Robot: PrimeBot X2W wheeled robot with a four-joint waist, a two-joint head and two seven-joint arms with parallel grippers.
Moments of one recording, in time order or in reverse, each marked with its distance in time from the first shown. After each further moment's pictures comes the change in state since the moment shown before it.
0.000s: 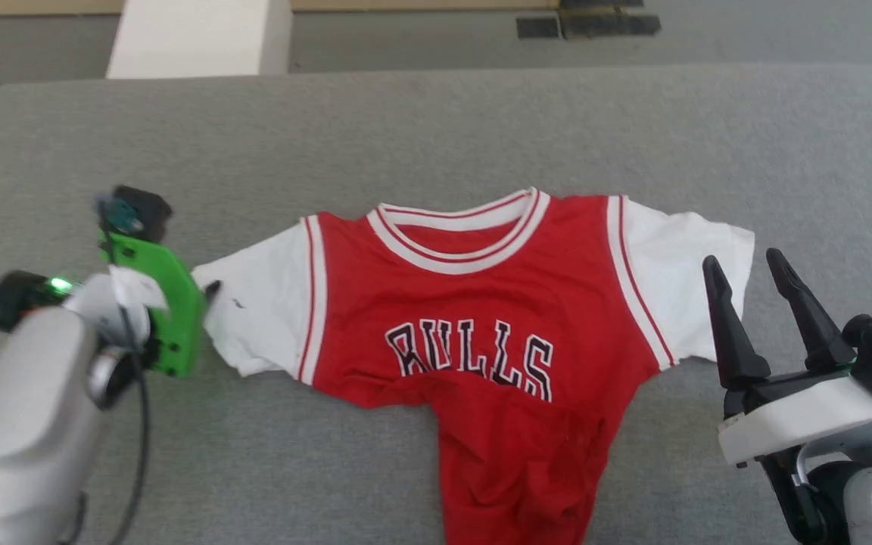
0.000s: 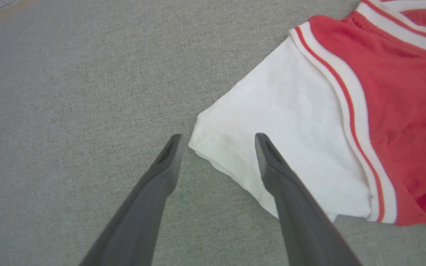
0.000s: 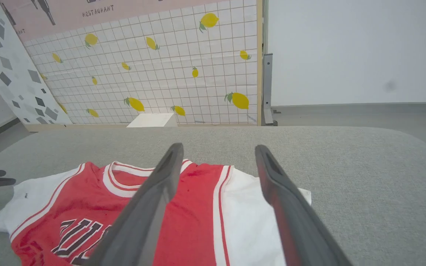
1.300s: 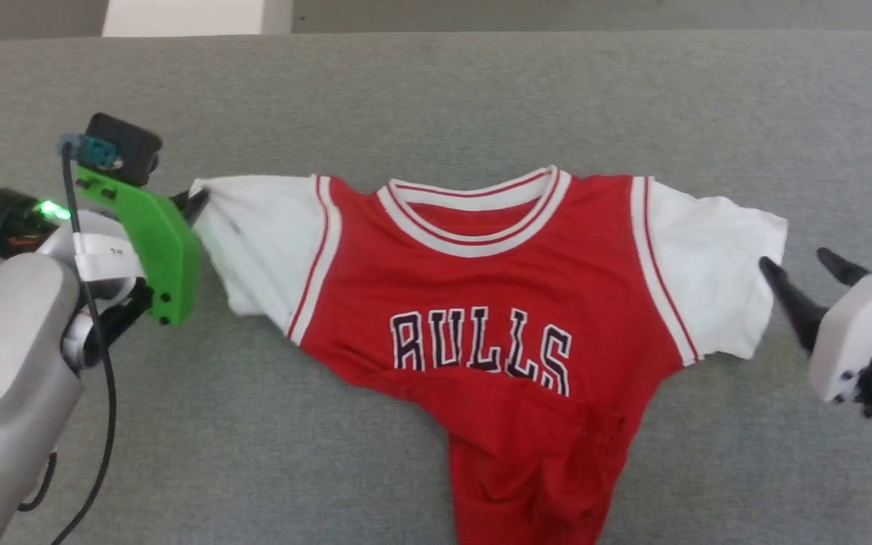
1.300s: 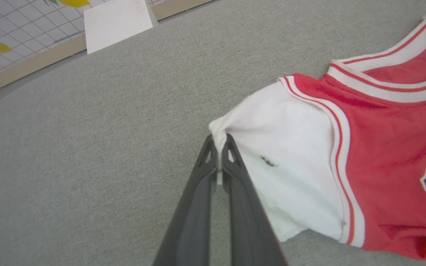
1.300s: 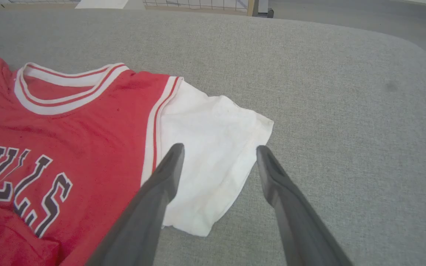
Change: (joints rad) left arm -0.154 0.160 -0.248 -0.115 -0.215 0.045 -0.151; right arm -0.190 -0.234 -0.042 0.114 0.142 0.000 0.565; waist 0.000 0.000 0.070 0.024
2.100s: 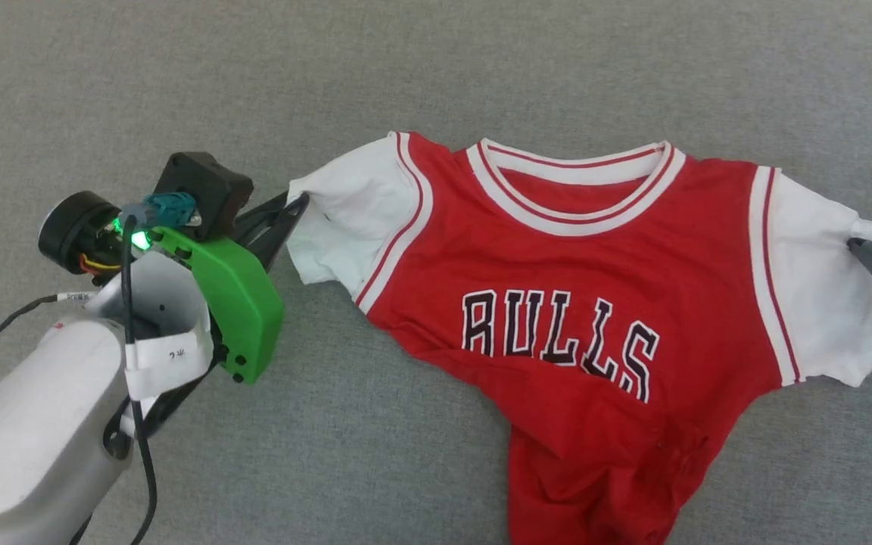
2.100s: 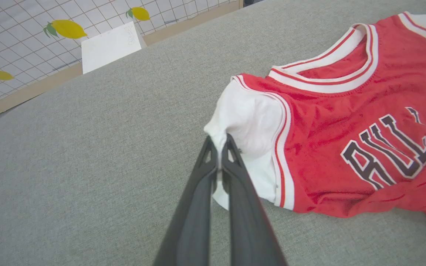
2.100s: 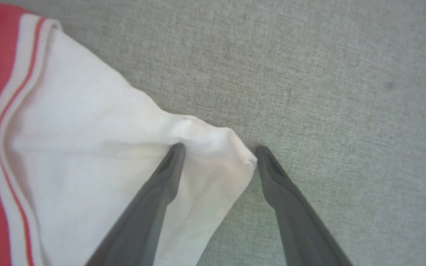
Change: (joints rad) left arm 0.131 0.050 -0.016 -0.523 0.050 0.150 0.006; right arm -0.337 -0.171 0.068 0.429 -0.029 0.000 0.314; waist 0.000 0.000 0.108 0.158
